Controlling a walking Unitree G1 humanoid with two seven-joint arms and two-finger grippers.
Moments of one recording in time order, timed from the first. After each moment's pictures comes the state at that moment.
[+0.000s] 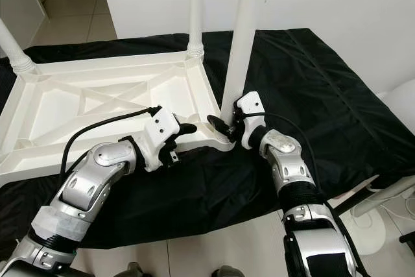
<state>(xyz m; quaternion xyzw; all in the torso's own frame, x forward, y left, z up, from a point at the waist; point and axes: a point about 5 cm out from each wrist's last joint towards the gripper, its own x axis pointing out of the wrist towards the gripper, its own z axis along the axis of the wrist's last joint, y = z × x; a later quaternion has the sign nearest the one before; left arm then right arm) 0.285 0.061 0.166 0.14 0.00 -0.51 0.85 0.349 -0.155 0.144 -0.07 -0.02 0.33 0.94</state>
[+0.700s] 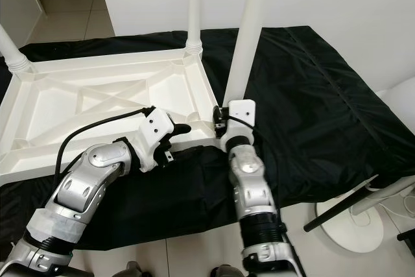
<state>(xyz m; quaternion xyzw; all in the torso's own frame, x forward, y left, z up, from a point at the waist) 0.284 0.071 0.161 0.13 0.01 -0.49 0.86 0.319 -0.104 0.143 0.02 -0.04 0.03 1.00</state>
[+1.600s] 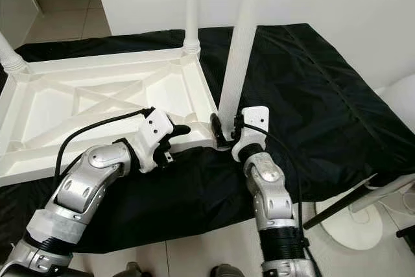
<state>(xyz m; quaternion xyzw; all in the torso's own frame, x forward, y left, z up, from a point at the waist) 0.285 0.072 0.162 0.13 0.01 -0.49 0.86 0.304 -0.149 0.134 0.00 -0.02 0.18 0.98</state>
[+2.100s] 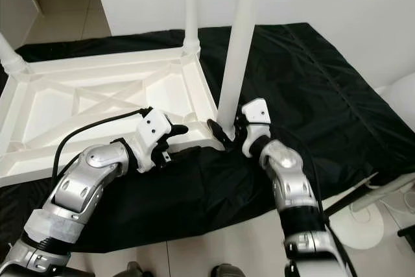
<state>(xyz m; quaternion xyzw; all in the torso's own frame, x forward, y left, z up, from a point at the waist) 0.285 0.074 0.162 0.13 0.02 -0.49 0.86 0.333 -0.154 0.154 -0.08 -0.04 0.33 0.94</state>
